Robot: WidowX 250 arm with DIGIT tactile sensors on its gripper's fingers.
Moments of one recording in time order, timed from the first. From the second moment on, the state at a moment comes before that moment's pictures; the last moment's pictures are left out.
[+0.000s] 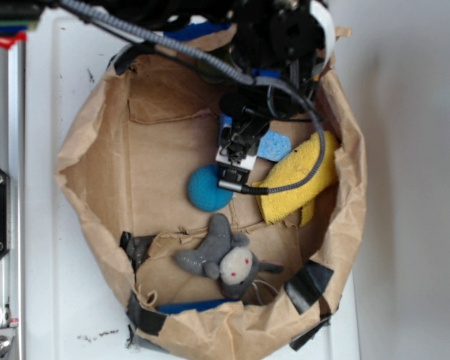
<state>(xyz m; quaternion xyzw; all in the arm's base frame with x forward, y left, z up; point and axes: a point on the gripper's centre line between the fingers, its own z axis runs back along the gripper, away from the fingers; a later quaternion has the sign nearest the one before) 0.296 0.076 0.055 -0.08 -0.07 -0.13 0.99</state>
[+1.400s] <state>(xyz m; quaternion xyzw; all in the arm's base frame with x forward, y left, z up) 0.321 0.062 0.023 0.00 -0.10 -0.10 0.99</state>
